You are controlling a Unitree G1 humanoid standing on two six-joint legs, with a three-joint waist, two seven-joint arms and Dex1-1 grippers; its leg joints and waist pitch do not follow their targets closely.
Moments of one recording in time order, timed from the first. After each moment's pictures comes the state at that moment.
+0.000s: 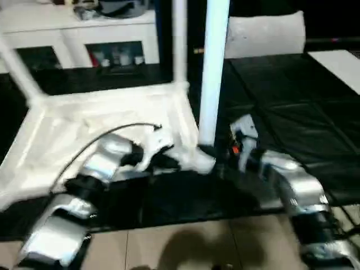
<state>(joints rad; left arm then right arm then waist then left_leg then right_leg) -0.73 0.24 -0.27 0.75 0.07 0.22 -0.97 -0.45 -0.14 0.03 0.27 0.18 0.42 0.56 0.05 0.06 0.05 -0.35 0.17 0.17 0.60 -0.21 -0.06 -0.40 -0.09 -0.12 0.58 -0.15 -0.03</state>
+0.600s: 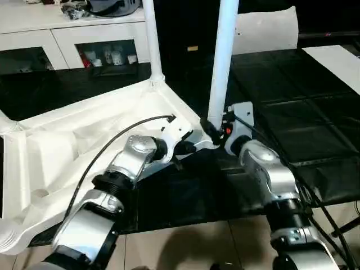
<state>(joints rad) -0.76 0.16 -0.25 0.81 0.07 0.16 -0.83 -0.50 -0.07 -0.02 0.38 0.14 0.31 0.38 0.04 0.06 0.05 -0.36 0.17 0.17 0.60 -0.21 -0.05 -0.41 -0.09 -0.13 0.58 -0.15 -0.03</state>
